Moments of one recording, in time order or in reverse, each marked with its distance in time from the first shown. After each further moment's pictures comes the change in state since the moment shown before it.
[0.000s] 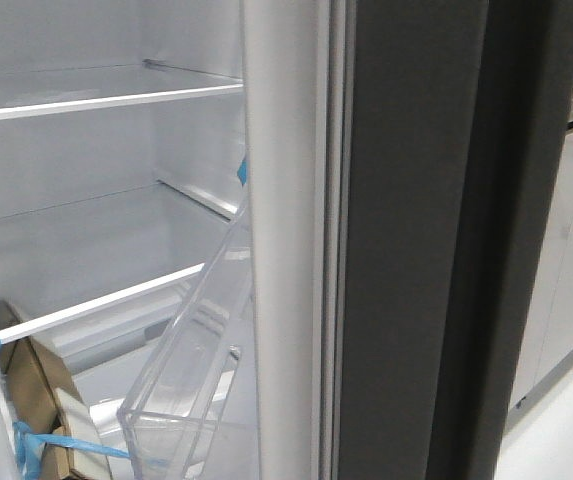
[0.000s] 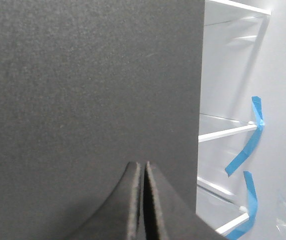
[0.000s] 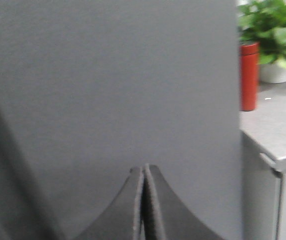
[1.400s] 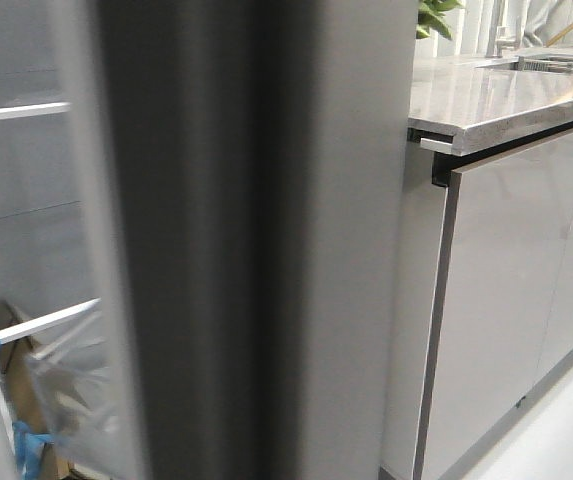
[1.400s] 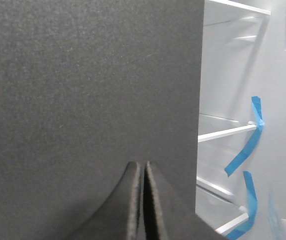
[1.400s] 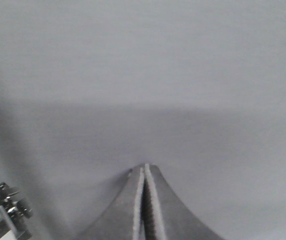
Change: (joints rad) left arm 0.000 0.000 0.000 0.000 0.000 0.000; right arm 0.185 0.551 -0.380 0.426 0.055 -0.422
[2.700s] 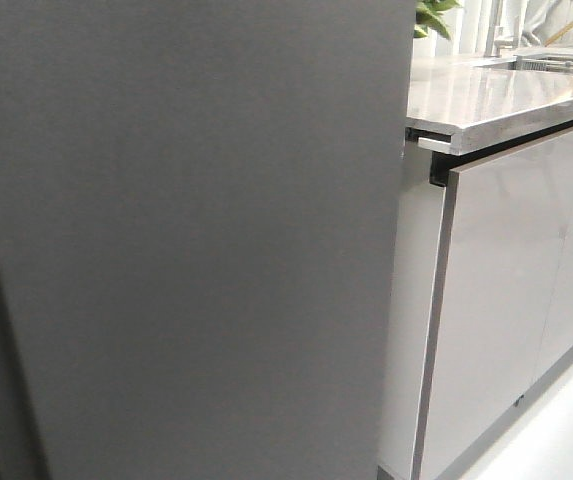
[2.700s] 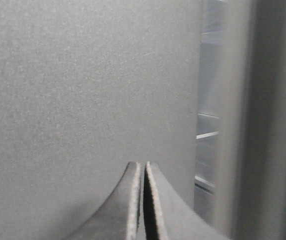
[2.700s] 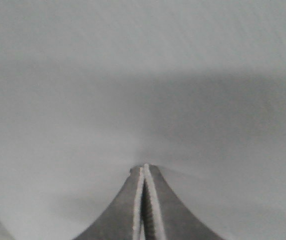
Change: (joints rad) left arm 0.000 0.000 0.000 0.000 0.000 0.000; right arm 0.097 0.590 -0.431 -0.012 -0.102 -0.113
